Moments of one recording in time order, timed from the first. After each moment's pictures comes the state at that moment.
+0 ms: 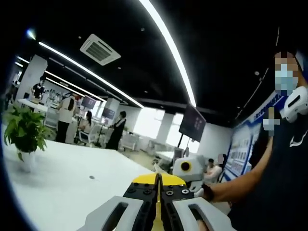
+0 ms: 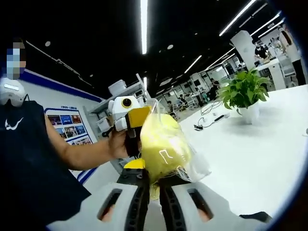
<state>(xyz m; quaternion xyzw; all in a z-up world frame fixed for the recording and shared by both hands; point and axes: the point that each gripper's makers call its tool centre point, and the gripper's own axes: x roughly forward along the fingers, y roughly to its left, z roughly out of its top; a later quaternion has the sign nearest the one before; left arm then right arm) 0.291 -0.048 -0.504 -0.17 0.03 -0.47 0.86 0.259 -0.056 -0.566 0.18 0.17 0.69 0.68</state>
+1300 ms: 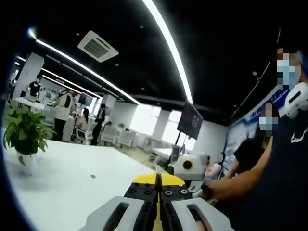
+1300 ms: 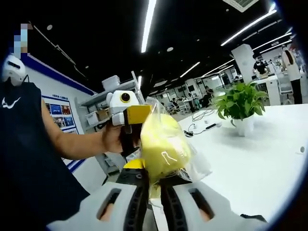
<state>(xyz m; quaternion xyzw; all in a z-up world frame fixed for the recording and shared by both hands) 0.307 -0.014 -0.501 -0.17 0.04 -0.50 0.85 0.279 -0.022 -0.565 0.13 0.13 0.67 0.72</state>
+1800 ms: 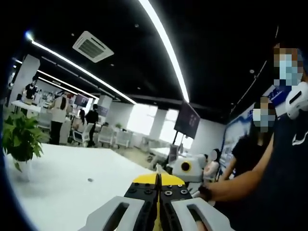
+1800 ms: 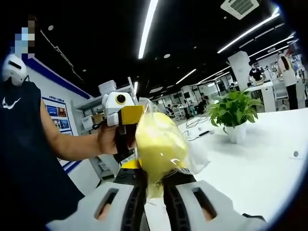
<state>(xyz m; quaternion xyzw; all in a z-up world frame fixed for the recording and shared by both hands) 0.311 -0.042 -0.491 -0.16 0.04 -0.51 0.85 0.296 -0.049 -0.557 0.13 0.09 0.65 0.75</state>
